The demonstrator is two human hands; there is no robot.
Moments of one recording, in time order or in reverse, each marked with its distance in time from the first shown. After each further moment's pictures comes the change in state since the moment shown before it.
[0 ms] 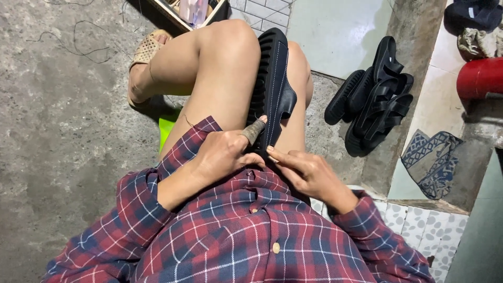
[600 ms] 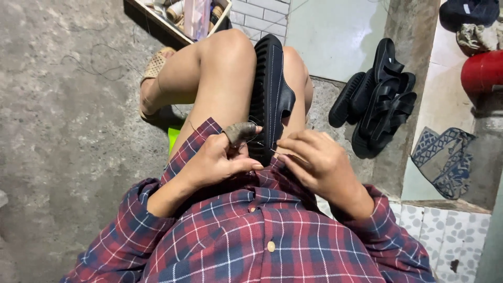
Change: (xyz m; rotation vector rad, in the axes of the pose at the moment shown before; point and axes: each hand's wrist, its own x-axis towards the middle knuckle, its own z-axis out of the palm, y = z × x) left_hand -0.021 -0.010 -0.003 -0.838 -0.065 -0.224; right_hand 0.011 -0.045 -0.032 -0.216 0.302 -0.174
